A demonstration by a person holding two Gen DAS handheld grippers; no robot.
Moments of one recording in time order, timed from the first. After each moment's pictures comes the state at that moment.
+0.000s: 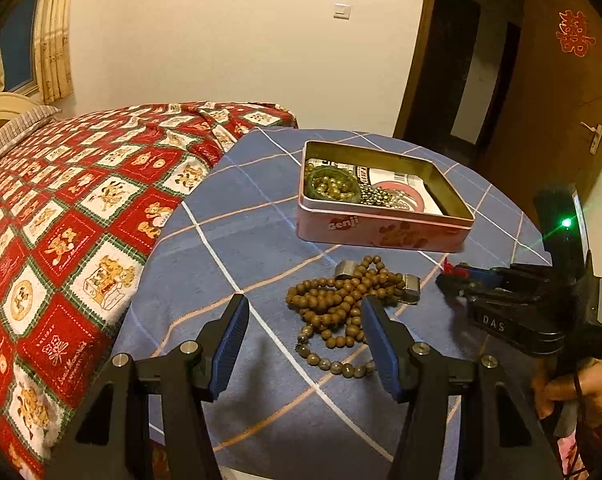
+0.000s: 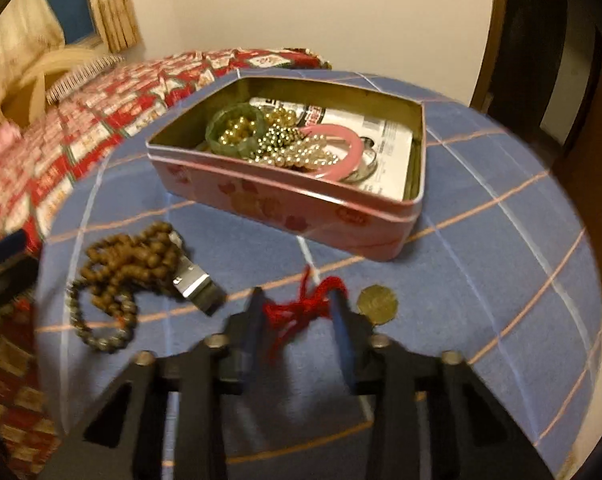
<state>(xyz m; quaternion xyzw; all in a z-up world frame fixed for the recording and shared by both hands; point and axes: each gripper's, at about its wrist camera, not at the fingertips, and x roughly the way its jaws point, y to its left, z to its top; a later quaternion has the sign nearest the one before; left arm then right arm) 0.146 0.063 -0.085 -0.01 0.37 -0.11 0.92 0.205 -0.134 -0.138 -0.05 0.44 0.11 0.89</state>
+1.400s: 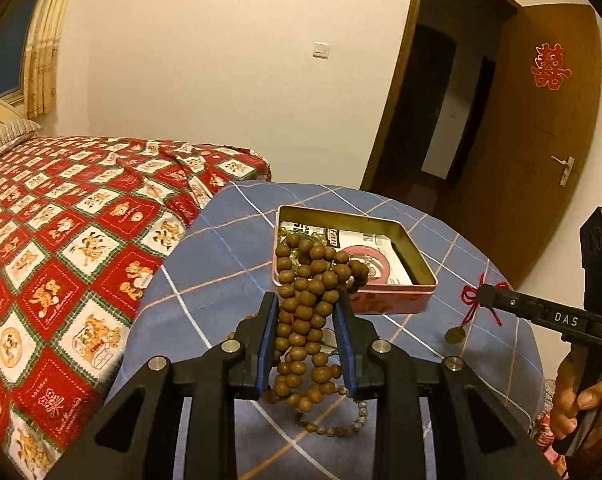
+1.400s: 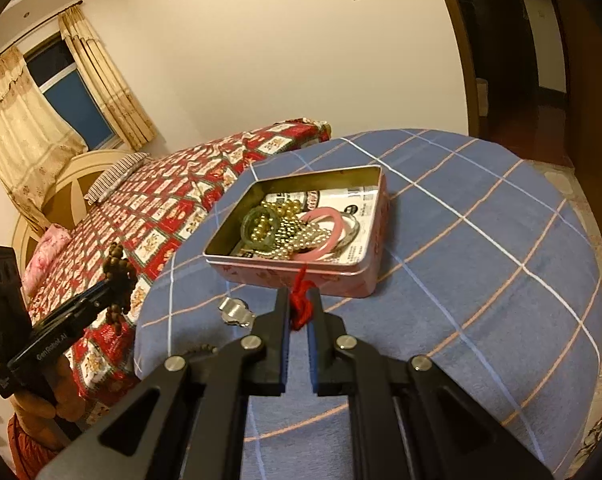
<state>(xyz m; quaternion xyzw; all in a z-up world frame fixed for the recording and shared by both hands) 0.155 0.071 -0.039 -0.05 0.30 -0.16 0.94 0.166 -0.196 -0.066 0.14 0.35 0.16 0.91</state>
